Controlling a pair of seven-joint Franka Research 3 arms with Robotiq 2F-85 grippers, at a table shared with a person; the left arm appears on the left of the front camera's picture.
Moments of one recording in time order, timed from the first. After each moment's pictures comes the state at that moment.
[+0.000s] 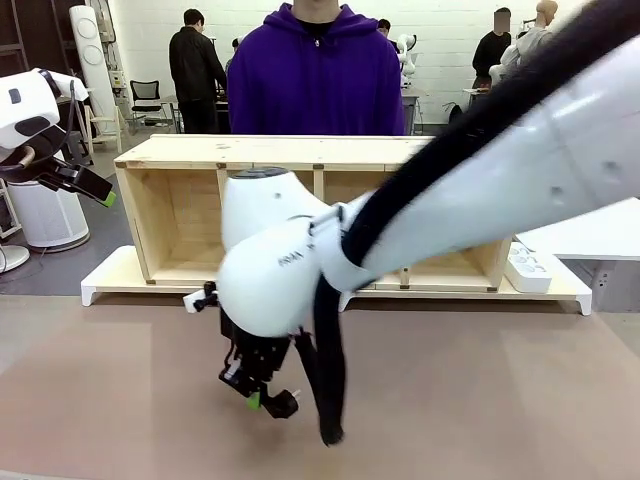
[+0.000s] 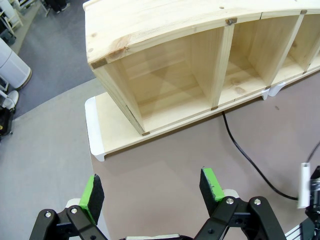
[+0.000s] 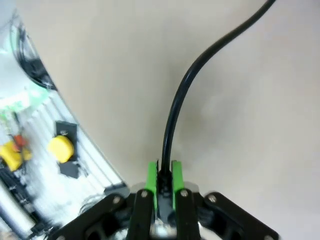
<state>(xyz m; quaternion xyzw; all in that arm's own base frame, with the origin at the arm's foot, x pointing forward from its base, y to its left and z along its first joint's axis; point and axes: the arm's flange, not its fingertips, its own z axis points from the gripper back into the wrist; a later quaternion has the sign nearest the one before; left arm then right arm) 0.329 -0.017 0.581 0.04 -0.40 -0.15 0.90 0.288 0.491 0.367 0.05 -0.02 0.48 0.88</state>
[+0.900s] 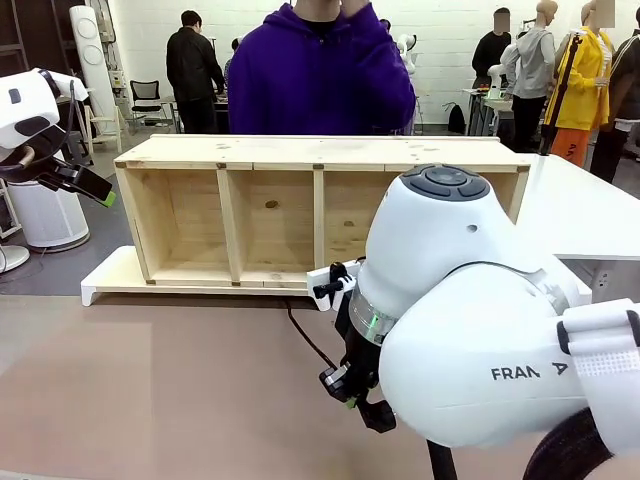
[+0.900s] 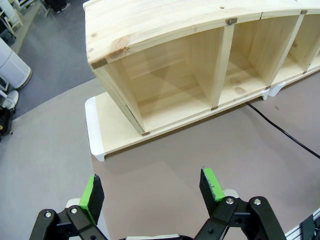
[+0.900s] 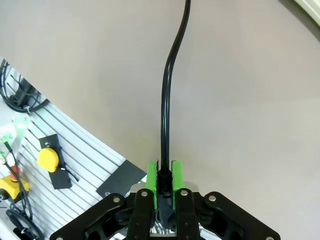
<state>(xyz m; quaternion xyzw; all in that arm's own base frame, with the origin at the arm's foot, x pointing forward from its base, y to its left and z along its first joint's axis) 0.329 -0.017 0.581 0.04 -0.40 -0.15 0.90 0.217 0.348 0.411 0.04 -0.14 0.30 0.94</state>
